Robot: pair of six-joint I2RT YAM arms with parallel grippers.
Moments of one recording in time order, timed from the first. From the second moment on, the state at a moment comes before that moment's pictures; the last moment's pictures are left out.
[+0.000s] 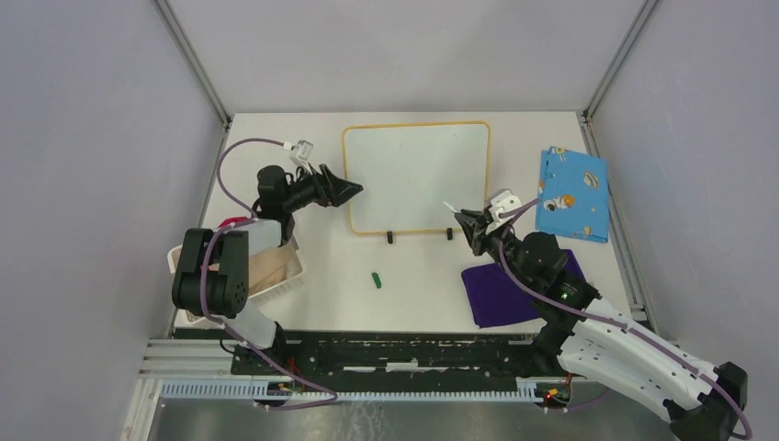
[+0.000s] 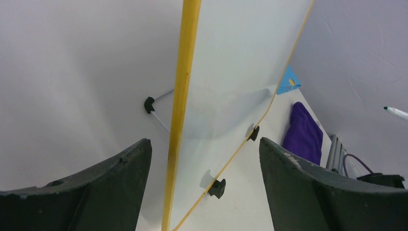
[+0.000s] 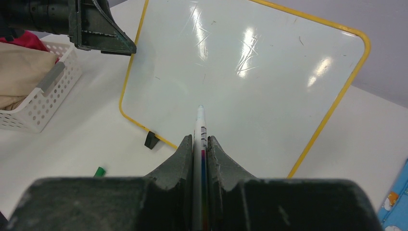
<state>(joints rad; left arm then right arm) -0.08 1.60 0.71 0.70 0.80 -0.51 0.81 0.68 0.54 0.13 0.22 -0.05</state>
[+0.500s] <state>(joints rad) -0.11 1.67 0.64 0.91 0.85 -0.55 0.81 0.74 0.56 0.13 0.16 -0.04</state>
